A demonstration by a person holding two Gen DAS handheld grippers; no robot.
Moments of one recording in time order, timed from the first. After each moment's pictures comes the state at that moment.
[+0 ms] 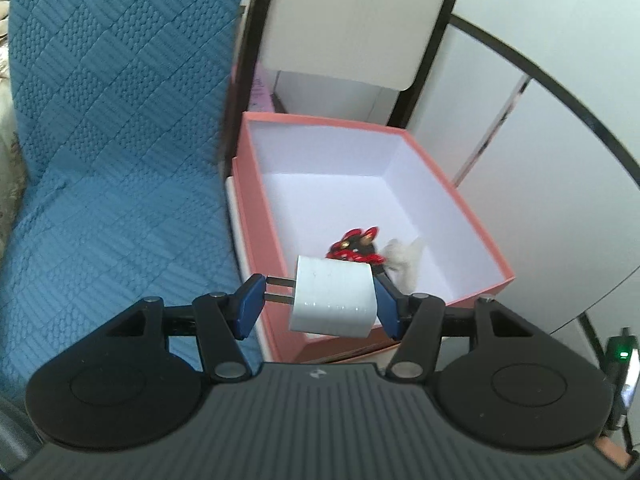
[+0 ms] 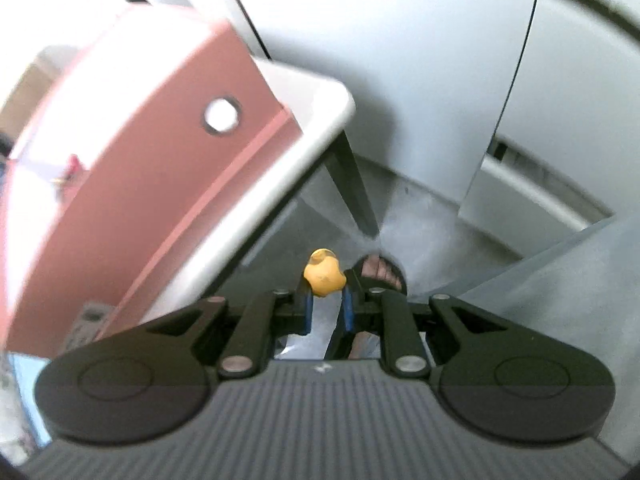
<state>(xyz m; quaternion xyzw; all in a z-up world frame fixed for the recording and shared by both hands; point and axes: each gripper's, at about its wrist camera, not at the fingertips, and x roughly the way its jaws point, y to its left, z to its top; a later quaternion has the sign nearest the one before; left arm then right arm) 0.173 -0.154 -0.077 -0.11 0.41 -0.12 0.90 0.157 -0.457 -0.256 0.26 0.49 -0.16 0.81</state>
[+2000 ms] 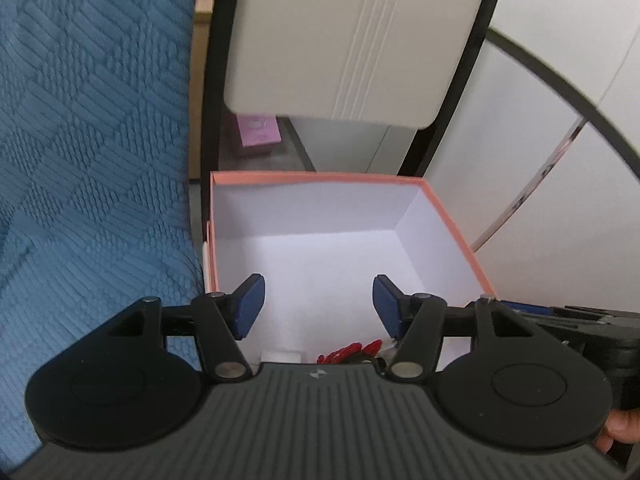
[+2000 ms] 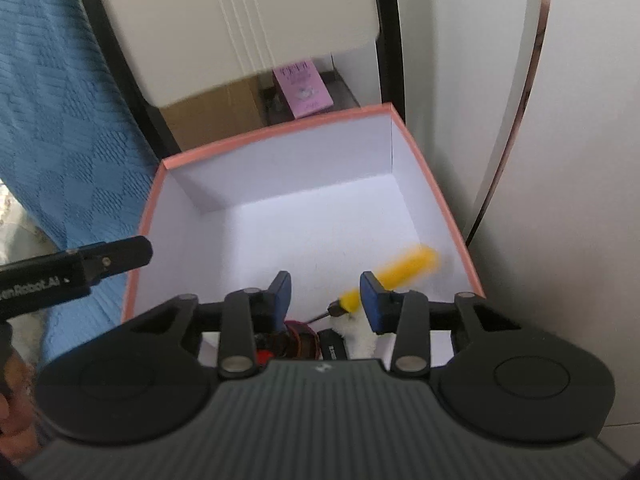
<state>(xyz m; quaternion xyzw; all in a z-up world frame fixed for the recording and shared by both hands) 0.317 -0.203 -0.063 -0.10 0.42 -0.09 0.90 0.337 -0.398 -0.141 0.08 0.44 0.08 0.89</state>
